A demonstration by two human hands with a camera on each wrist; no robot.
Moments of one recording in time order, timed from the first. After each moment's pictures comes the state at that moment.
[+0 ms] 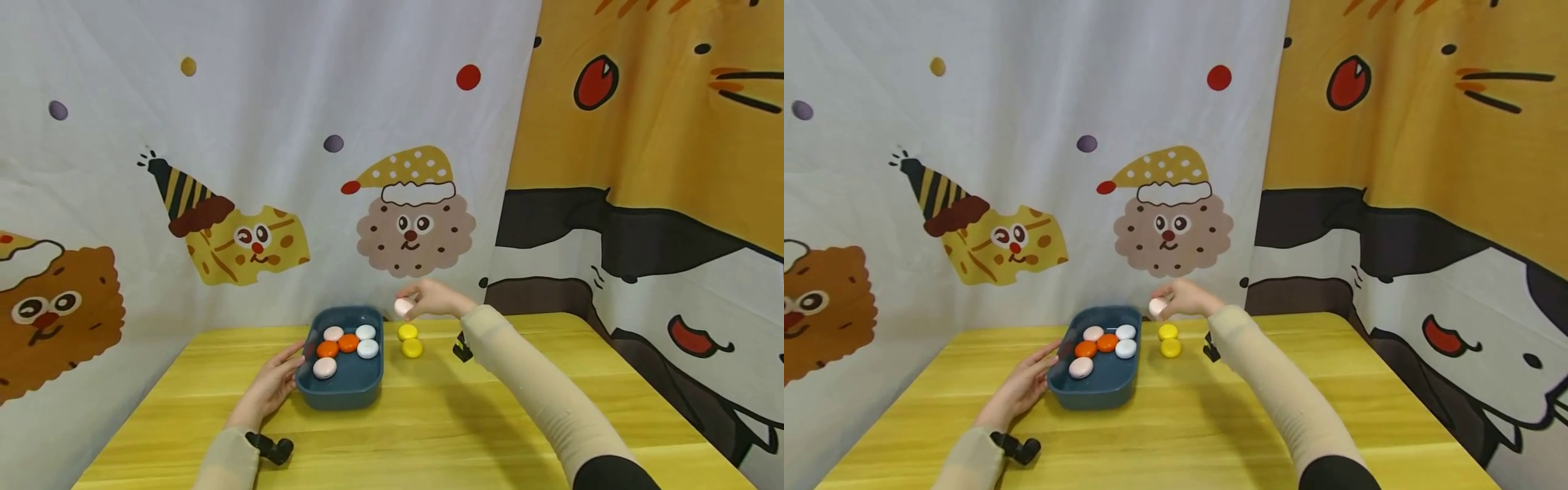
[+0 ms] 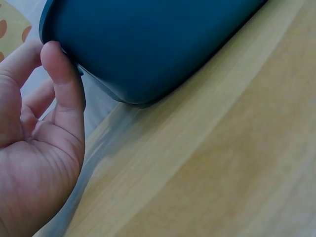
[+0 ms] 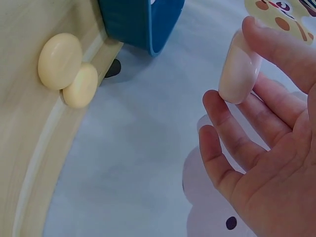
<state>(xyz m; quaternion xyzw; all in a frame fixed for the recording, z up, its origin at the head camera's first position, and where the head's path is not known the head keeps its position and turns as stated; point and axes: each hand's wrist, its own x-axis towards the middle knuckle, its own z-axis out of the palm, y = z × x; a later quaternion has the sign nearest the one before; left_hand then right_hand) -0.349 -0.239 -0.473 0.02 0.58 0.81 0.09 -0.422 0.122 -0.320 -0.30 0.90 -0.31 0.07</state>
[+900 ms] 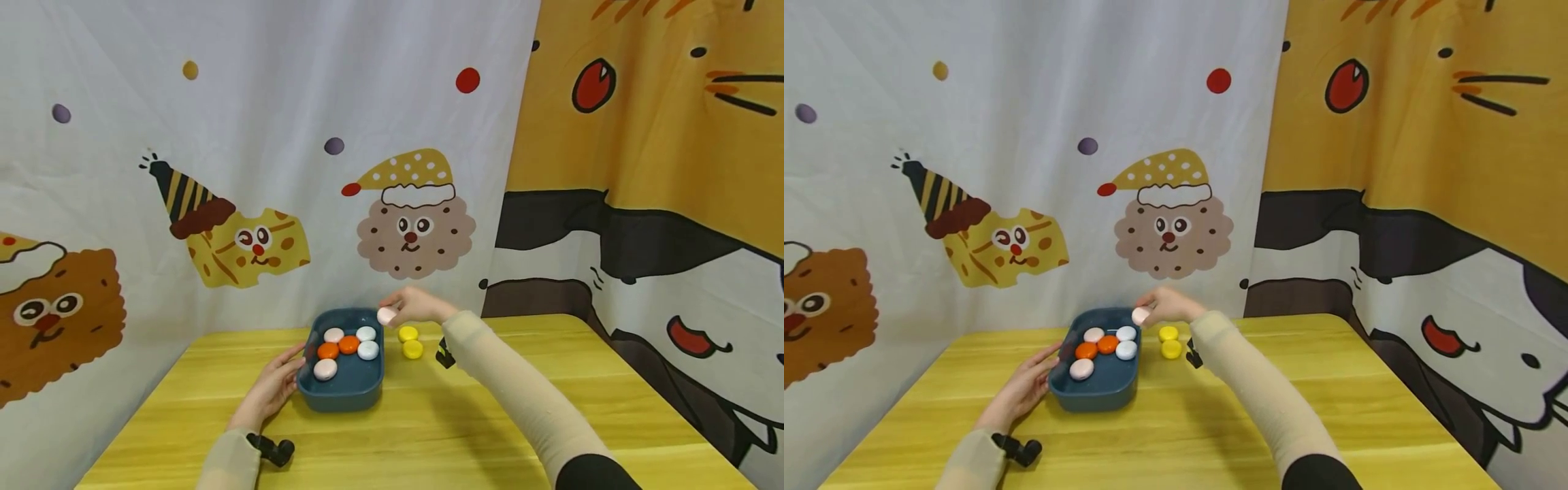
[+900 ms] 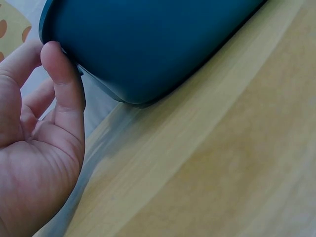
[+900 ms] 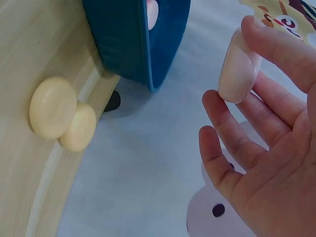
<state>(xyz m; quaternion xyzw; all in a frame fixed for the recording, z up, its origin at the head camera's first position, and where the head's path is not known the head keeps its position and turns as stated) -0.350 -0.240 -0.477 0.03 0.58 0.81 0.08 -0.421 0.092 -0.332 -0.32 0.90 -0.29 0.07</state>
